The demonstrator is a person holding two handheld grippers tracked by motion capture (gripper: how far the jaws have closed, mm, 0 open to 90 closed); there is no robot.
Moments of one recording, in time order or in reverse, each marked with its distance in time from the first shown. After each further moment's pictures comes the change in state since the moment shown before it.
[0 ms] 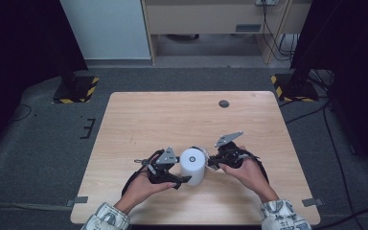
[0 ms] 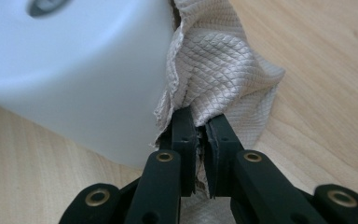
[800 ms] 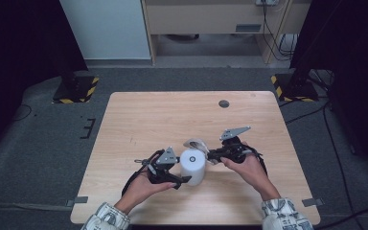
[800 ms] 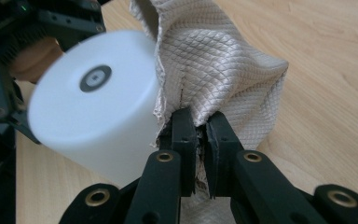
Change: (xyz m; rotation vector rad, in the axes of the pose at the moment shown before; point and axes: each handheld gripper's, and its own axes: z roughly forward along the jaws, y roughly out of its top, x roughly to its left) left arm 0.000 0.000 0.001 0.005 0.001 -0.005; right arm -0.007 0.011 -0.019 -0.150 0.070 0.035
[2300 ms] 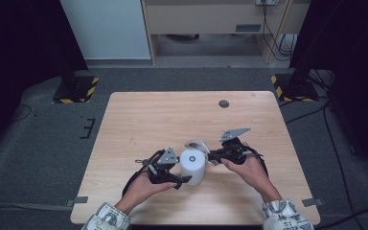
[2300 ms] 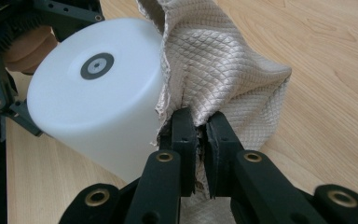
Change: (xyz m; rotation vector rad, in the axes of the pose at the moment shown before) left arm 0.000 0.001 0.002 0.015 0.012 0.009; right arm 0.006 -0.001 -0.002 0.029 -0.038 -0.026
